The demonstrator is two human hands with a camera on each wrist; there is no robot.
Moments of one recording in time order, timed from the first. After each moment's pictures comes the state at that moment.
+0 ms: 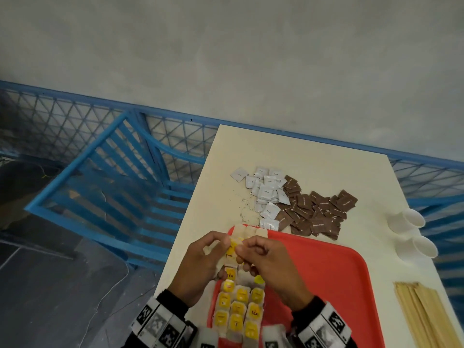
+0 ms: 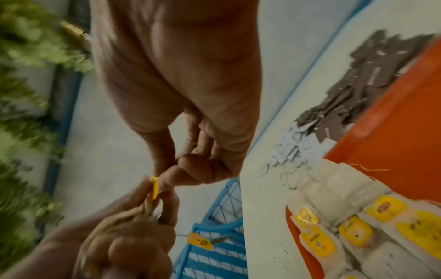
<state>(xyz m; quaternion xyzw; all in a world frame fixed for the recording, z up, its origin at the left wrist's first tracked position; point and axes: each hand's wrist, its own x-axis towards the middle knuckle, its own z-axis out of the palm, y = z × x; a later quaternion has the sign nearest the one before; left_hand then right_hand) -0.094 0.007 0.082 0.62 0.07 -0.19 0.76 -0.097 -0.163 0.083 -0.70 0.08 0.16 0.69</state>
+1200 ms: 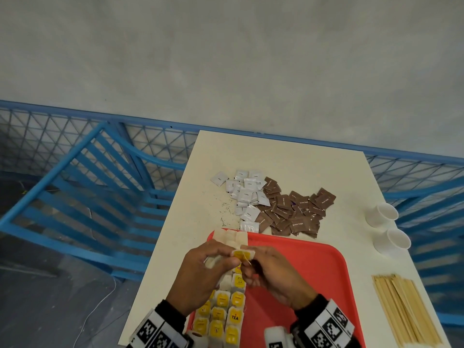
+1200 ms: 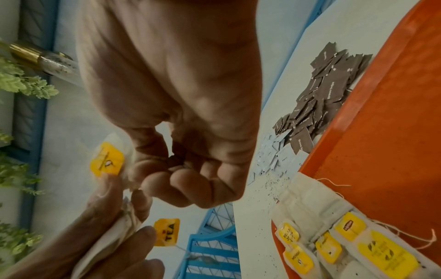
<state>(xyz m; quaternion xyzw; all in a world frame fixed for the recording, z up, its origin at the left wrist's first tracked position) -0.099 -0.035 0.083 0.72 -0.11 -0.08 0.68 -0.103 -0.212 0.093 -0.60 0.10 0.26 0.75</state>
